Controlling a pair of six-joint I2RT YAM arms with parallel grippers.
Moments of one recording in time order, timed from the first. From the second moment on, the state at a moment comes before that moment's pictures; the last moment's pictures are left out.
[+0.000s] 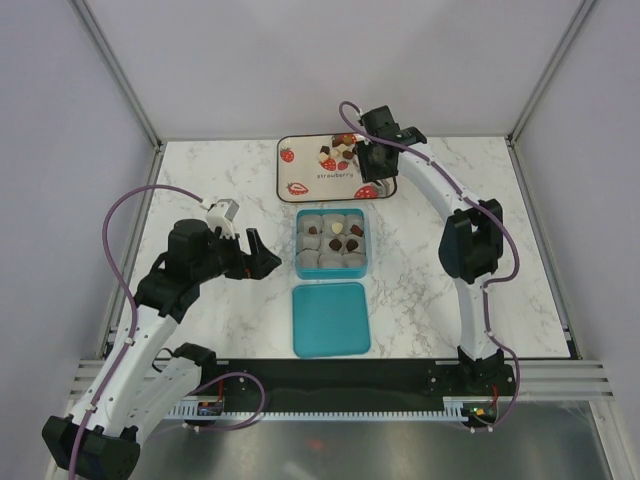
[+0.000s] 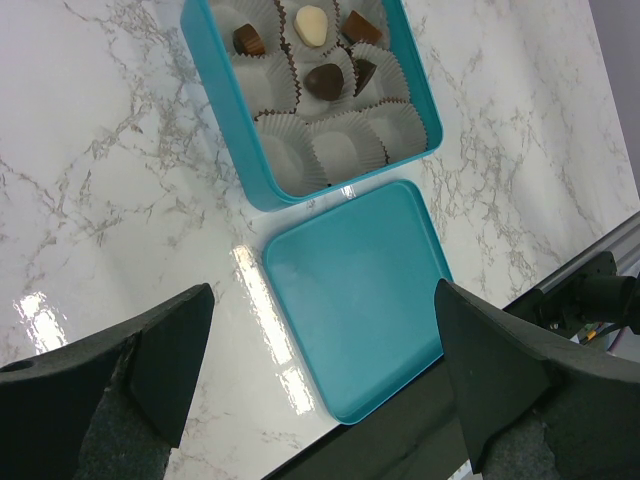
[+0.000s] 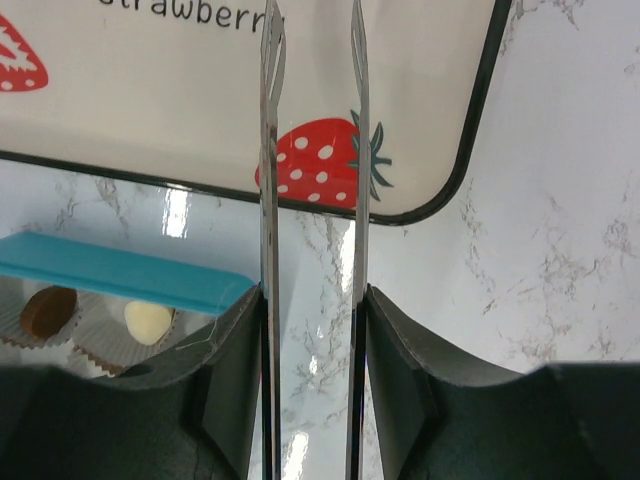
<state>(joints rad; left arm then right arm) -0.31 0.77 0.76 -0.54 0.34 -0.35 0.42 2.16 2.07 -0.86 0.15 0.15</state>
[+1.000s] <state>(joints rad) -0.31 0.78 0.76 -0.54 0.34 -0.35 0.40 2.43 2.25 -0.71 0.07 0.14</state>
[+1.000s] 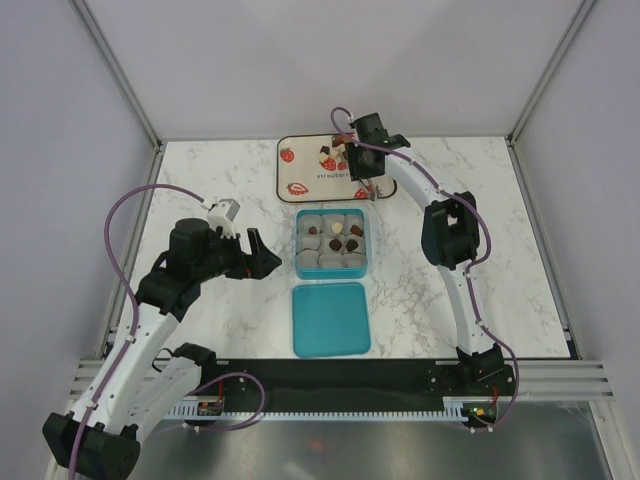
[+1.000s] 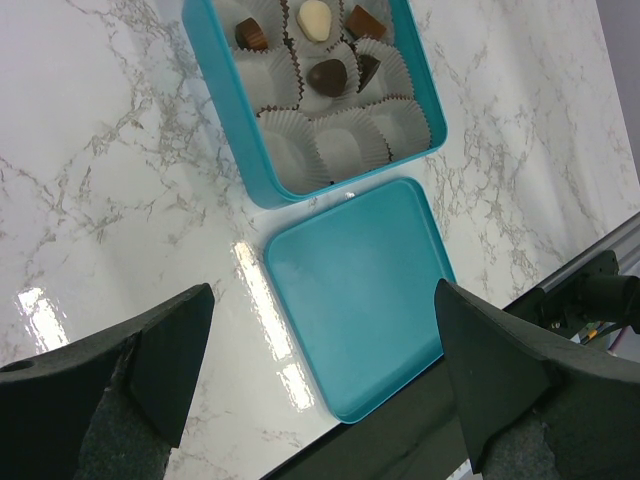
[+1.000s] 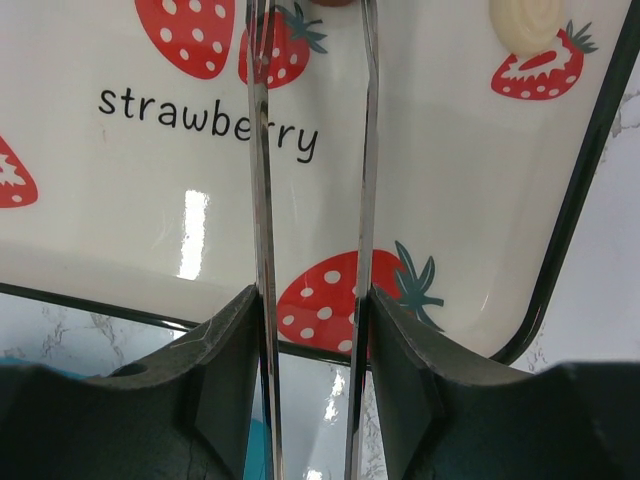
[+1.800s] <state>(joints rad) -0.31 0.78 0.76 -0.54 0.34 -0.35 0.40 2.39 2.13 -0.67 0.07 0.13</state>
